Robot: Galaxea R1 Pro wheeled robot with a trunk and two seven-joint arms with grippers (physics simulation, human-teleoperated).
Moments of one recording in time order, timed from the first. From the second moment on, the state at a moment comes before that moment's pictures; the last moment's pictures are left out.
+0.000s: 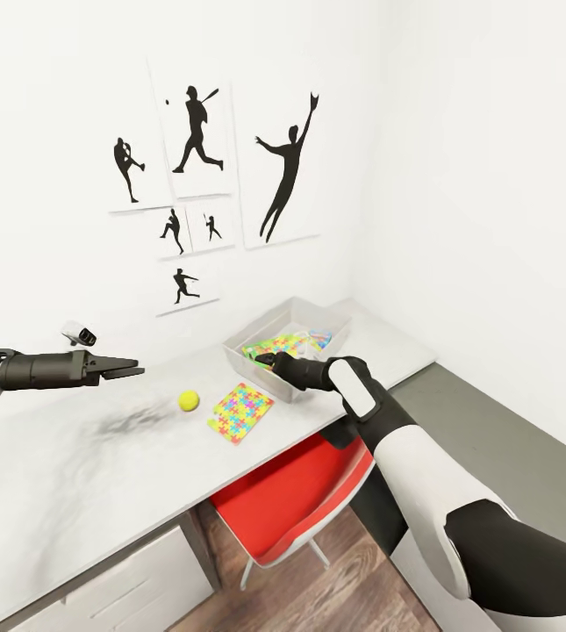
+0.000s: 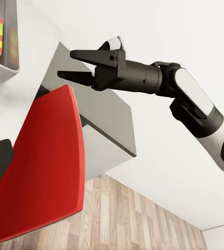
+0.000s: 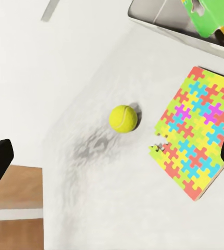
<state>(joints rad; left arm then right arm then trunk) -0.93 0.58 -0.08 -0.97 0.28 1.01 -1.57 -1.05 0.17 0.23 -0.66 -0.90 0.67 0.03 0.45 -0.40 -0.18</state>
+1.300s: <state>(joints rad) -0.93 0.59 -0.08 -0.97 0.27 1.01 -1.57 -1.05 0.17 0.33 -0.66 -0.85 0.67 -0.21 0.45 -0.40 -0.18</state>
